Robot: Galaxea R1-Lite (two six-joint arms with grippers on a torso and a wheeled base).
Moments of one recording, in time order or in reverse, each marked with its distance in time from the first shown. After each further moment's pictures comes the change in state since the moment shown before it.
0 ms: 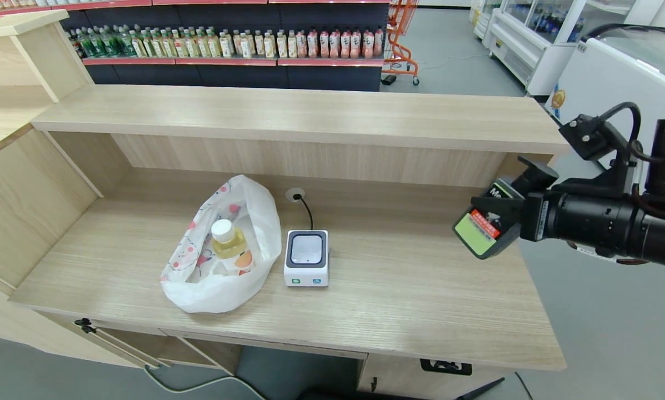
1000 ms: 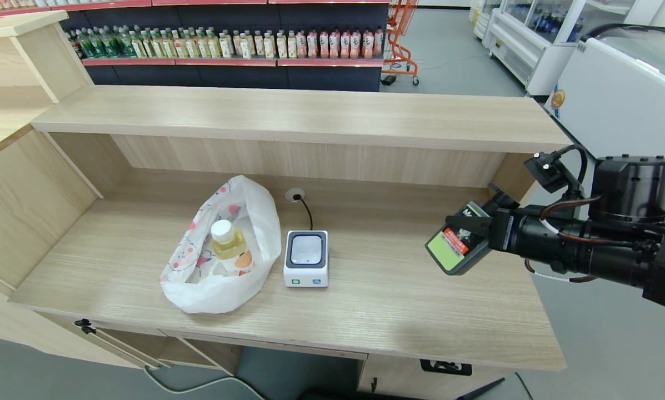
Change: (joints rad) left arm 0.000 0.000 0.000 0.000 0.000 0.000; right arm -0.009 0.149 0.097 -0.222 0.114 0.228
